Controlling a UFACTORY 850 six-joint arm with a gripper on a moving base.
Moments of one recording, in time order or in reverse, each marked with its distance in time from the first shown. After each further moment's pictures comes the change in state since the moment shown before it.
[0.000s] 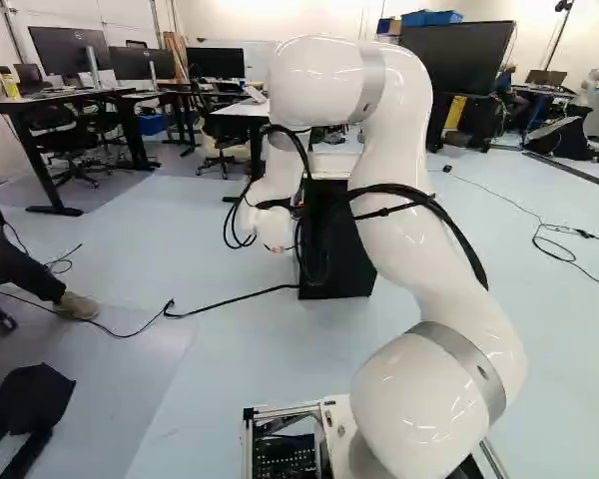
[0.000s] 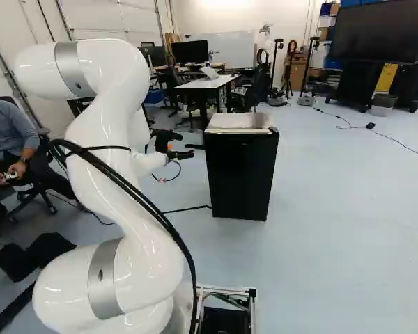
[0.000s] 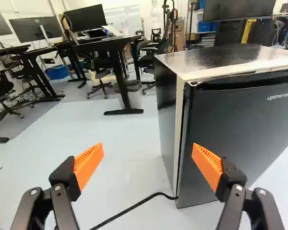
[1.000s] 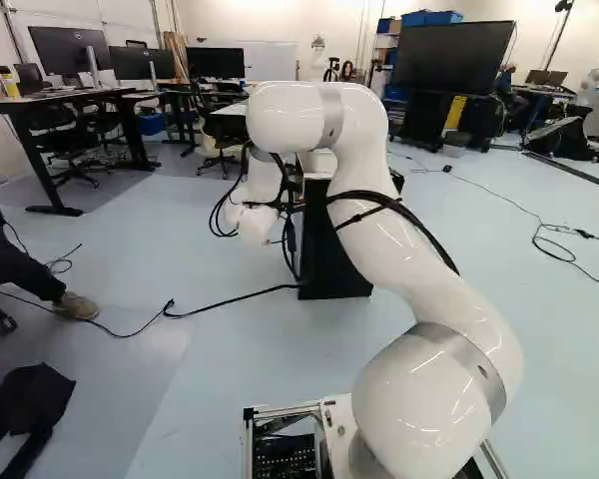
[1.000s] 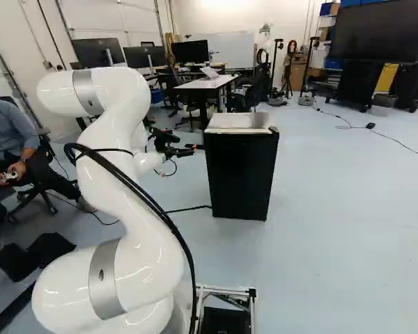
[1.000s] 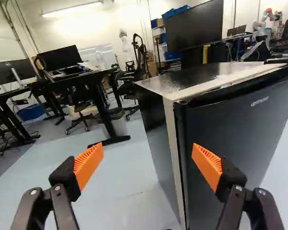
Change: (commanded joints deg) arm 2.7 -9.1 -12.3 15.0 9.3 0.0
